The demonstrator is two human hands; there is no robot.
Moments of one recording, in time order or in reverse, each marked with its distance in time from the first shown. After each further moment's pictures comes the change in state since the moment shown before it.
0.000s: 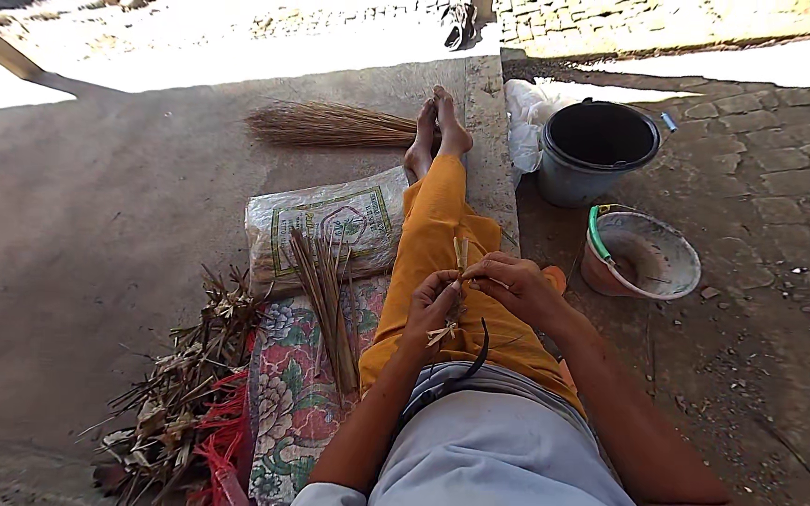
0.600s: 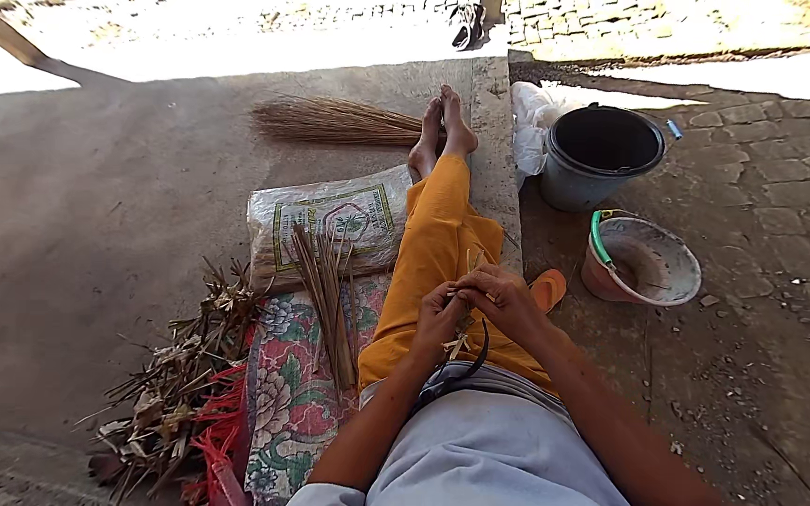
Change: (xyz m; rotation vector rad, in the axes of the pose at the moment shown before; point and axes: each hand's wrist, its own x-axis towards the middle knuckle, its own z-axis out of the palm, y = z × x) left_hand -0.003 -0.017 0.005 0.090 0.014 0.058; right_hand -0.008 -0.009 0.032 -0.040 0.027 0.178
